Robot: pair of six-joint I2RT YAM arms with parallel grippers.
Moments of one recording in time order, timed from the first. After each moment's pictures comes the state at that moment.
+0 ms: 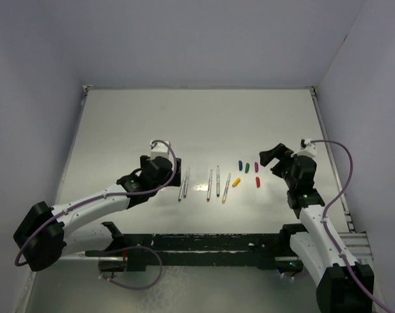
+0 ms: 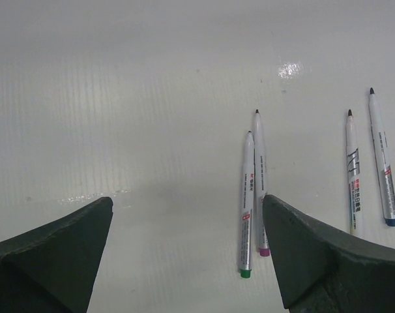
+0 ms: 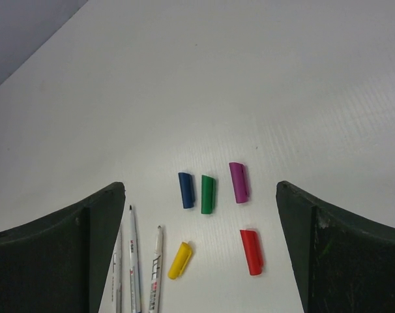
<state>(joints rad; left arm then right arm) -0.82 1.14 0.60 -0.19 -0.49 -0.52 0.05 0.75 0.35 0.03 -0.02 0.59</state>
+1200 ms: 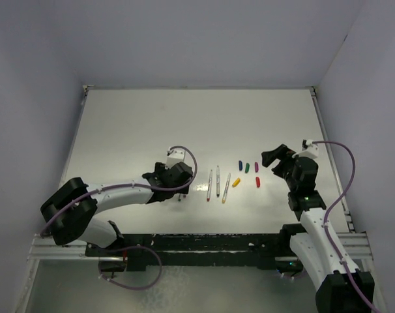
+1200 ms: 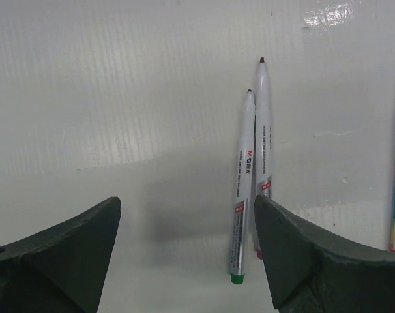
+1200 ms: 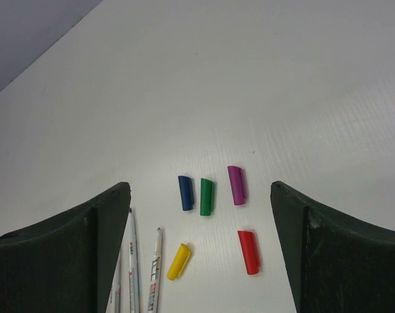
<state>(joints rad) -0.93 1.41 0.69 -0.26 -0.55 -0.63 0.05 0.71 0.36 0.00 0.01 0.60</state>
